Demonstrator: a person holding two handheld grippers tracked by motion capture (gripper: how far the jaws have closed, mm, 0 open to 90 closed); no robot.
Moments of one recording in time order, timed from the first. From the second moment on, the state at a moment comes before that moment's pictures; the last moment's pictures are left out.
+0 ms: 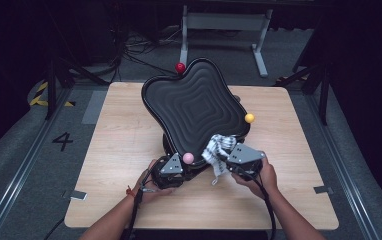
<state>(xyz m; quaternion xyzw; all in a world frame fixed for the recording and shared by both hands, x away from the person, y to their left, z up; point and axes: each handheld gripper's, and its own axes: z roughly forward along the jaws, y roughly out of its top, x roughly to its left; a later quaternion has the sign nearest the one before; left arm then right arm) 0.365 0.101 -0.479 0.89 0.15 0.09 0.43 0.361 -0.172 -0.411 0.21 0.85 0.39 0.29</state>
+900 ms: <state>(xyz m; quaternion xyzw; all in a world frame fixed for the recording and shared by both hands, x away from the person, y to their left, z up) 0.364 0.099 -0.479 0.89 0.15 0.10 0.43 0.407 -0.243 -0.434 0.35 0.82 0.34 0.31</state>
